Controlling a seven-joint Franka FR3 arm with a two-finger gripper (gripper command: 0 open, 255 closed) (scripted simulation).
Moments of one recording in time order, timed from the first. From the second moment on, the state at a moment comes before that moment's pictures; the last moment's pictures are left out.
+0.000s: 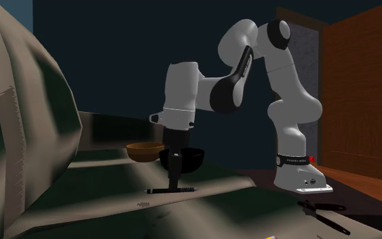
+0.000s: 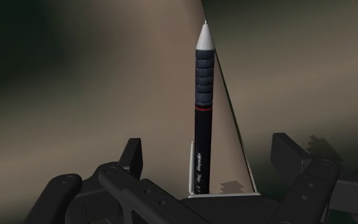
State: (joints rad) arm 0.28 0.32 0.35 -2.11 -0.35 2.43 0.70
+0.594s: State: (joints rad) arm 0.28 0.35 0.34 -2.11 -0.37 2.46 0.71
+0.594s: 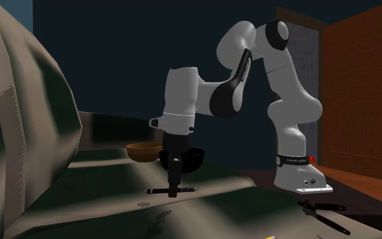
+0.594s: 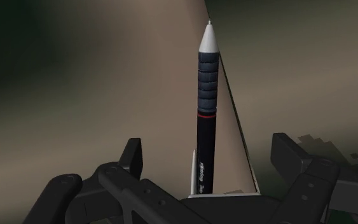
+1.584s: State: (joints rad) arm 0.27 0.32 0.35 -2.11 -0.35 2.43 0.69
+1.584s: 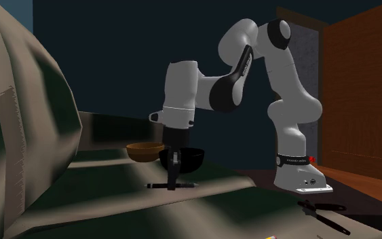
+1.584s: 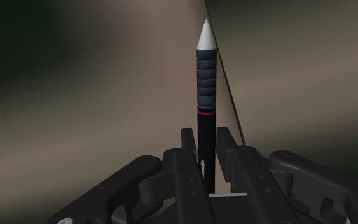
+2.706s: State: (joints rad) arm 0.25 0.17 0.39 -2.05 -0.23 2.24 0.60
